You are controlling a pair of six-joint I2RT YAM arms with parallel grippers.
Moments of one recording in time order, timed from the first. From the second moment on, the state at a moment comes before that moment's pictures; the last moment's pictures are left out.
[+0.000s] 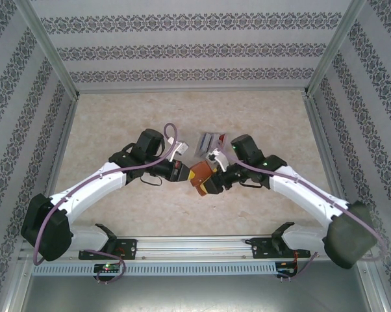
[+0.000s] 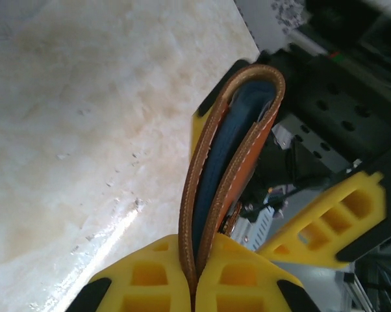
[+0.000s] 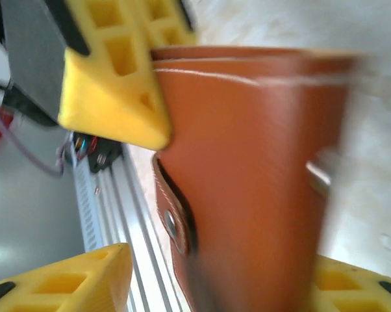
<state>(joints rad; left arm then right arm) -0.58 1.30 0.93 -0.40 0.73 -0.38 0.56 1.18 0.81 -0.50 -0.76 0.05</state>
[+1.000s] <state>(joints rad) -0.60 1.44 1.06 -0.43 0.70 -0.53 0.60 1.13 0.84 -0.50 -0.47 0.22</state>
